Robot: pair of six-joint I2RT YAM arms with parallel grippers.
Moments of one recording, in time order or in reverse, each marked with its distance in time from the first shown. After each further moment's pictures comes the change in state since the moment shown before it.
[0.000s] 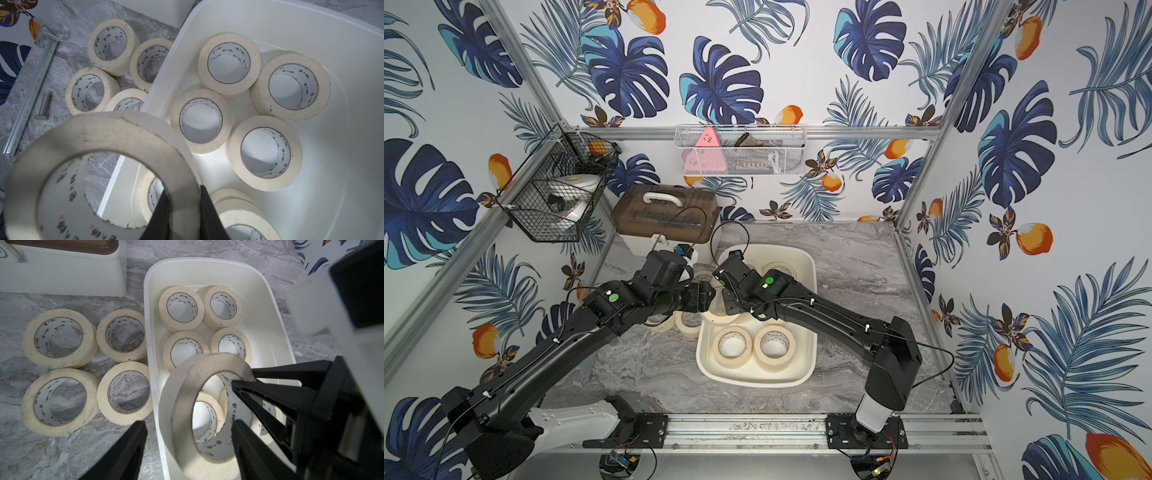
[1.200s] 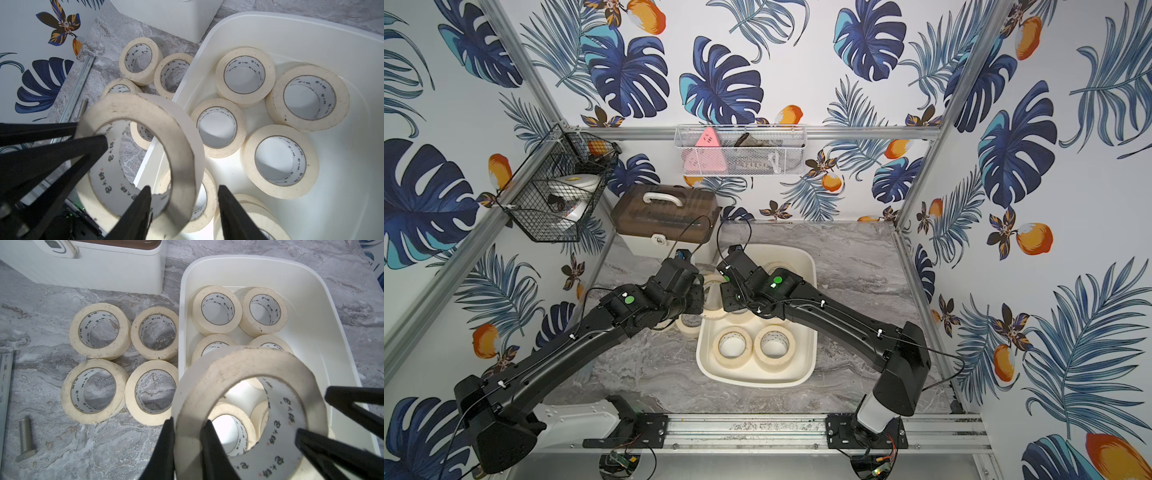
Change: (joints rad) left arm -0.019 0.012 -0.079 0.031 -0.212 -0.088; right arm -0.013 -0.067 -0.025 0.047 -0.064 -0.008
